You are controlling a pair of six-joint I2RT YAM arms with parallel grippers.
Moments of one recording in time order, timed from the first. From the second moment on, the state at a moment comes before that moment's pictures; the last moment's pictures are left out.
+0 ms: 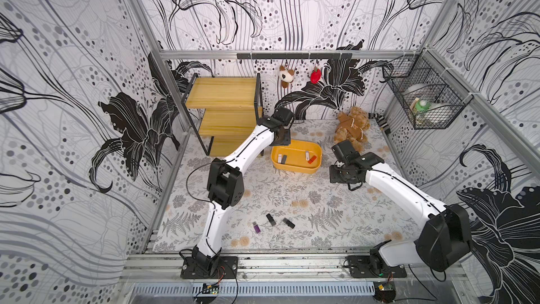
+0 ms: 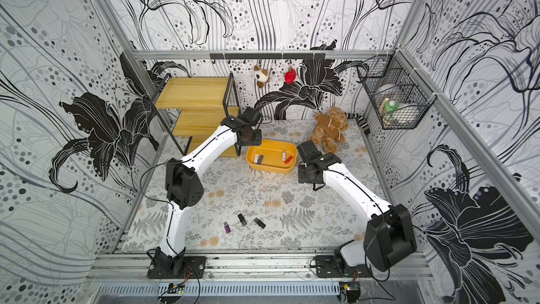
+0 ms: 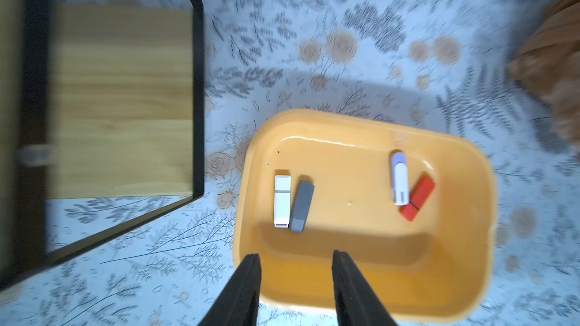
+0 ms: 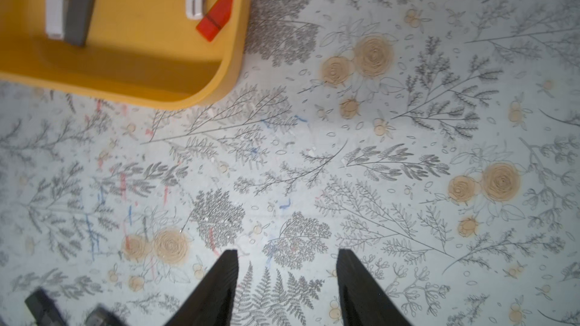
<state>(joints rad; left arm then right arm) -0.51 2.13 2.16 -1.03 -0.17 -0.53 0.51 1.40 1.12 -0.89 0.16 0.43</state>
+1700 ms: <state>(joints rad) -0.69 1.02 0.88 -1.04 -0.23 -1.03 1.13 1.84 1.18 -0.73 0.01 0.51</state>
